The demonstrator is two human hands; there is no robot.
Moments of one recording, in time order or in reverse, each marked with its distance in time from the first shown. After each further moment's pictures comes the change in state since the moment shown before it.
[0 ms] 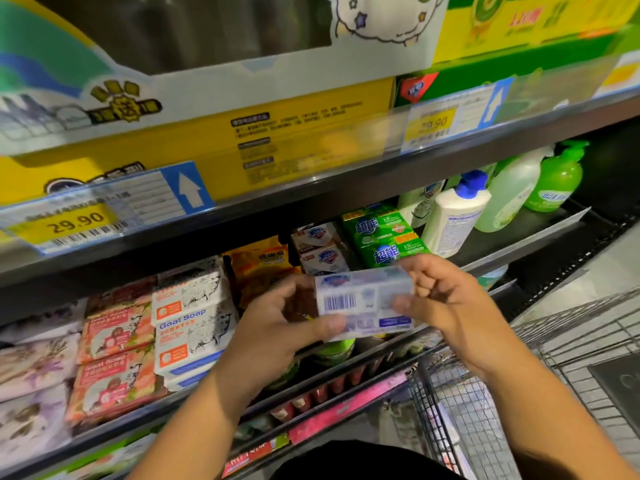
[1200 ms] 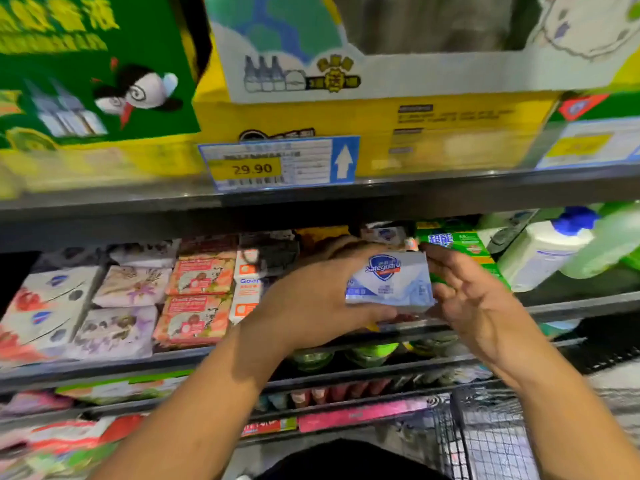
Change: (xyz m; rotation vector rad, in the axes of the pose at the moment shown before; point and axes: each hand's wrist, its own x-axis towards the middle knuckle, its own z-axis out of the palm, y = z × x) left_hand -0.005 0.015 -0.041 0.763 0.044 0.326; right_hand 0.033 0.005 0.038 0.082 -0.252 0.019
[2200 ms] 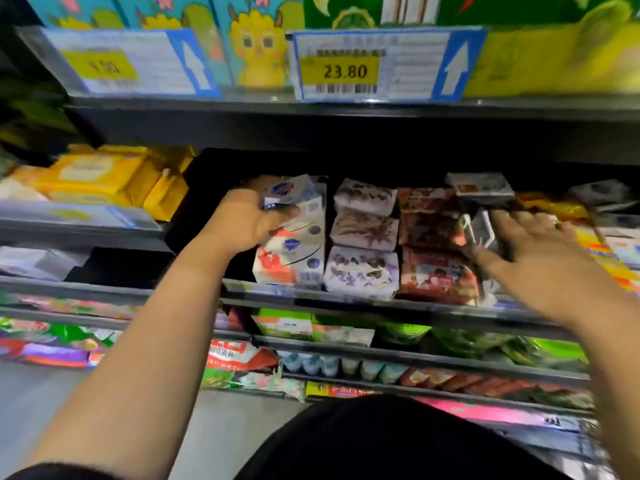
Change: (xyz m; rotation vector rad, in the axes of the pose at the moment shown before) left_hand -0.200 -0.277 -0.214 0.019 0.432 -0.502; right_hand 0.084 0.038 0.234 -1.626 -0.053 0.130
